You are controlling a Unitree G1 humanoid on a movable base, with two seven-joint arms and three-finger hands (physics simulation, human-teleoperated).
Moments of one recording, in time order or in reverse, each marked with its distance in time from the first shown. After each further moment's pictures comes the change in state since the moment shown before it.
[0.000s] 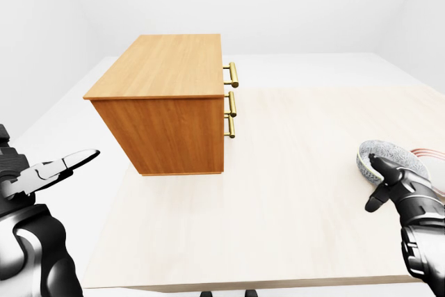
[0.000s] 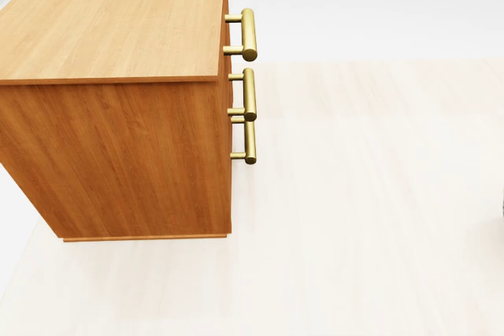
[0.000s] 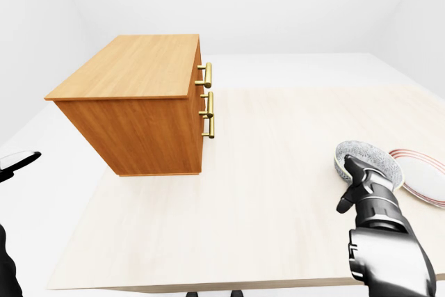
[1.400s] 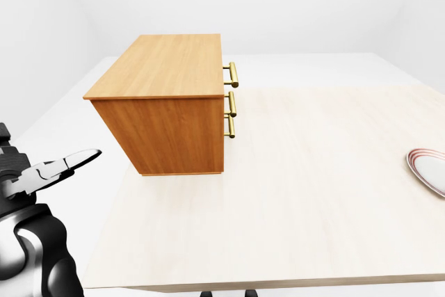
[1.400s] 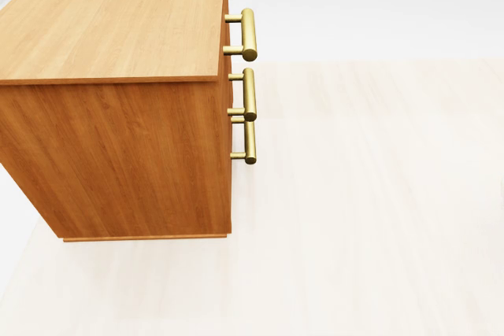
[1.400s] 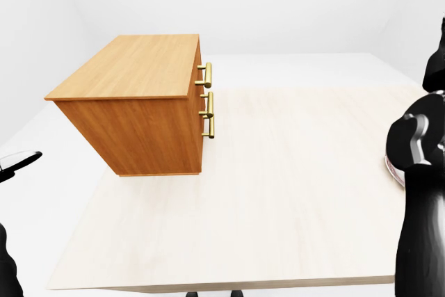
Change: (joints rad) left arm -0.002 -0.002 -0.007 -0.008 0.004 0.000 -0.002; right arm -1.097 -0.105 0.016 -0.040 -0.196 0.000 0.278
